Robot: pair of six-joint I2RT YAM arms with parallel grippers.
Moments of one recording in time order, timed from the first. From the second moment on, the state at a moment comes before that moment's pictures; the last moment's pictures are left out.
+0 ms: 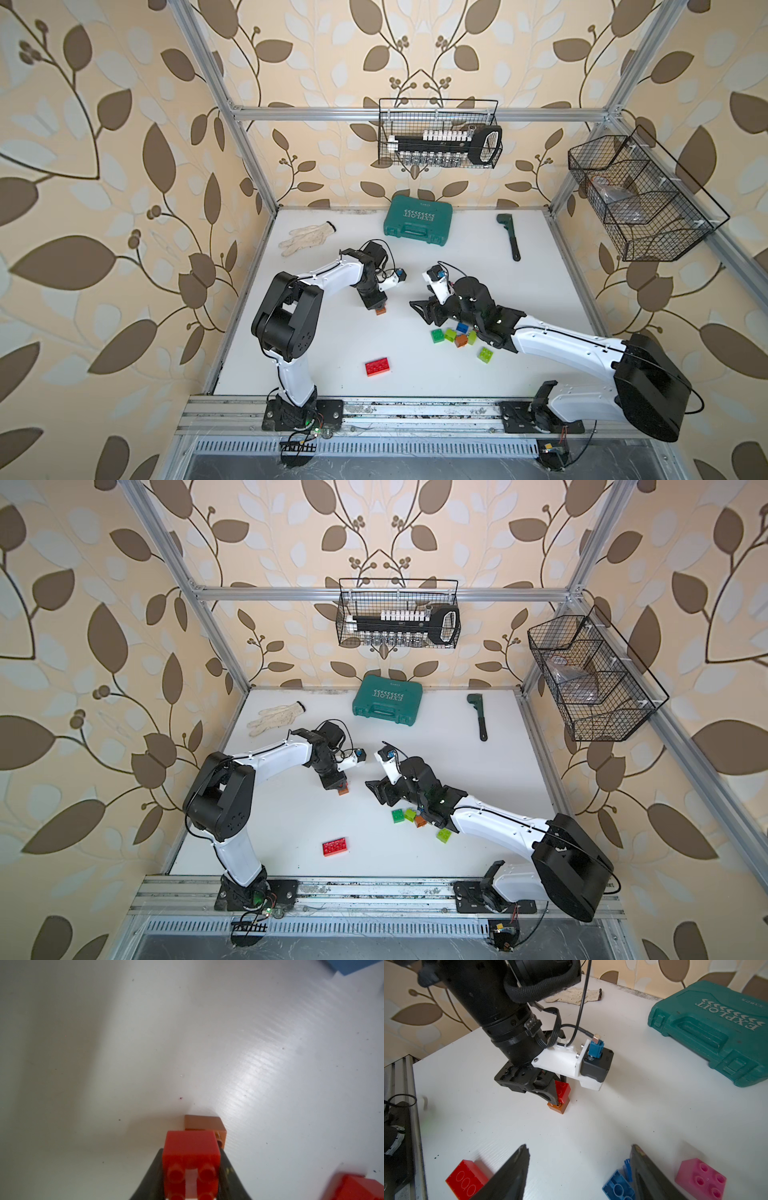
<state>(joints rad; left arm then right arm) -0.43 1.81 1.21 -0.80 0.18 0.62 0.79 1.32 0.68 0.15 -0.02 0.13</state>
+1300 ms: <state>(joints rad) -0.54 1.83 1.21 -0.82 0.05 0.70 0.65 1.38 0.78 -0.09 -0.04 0.27</state>
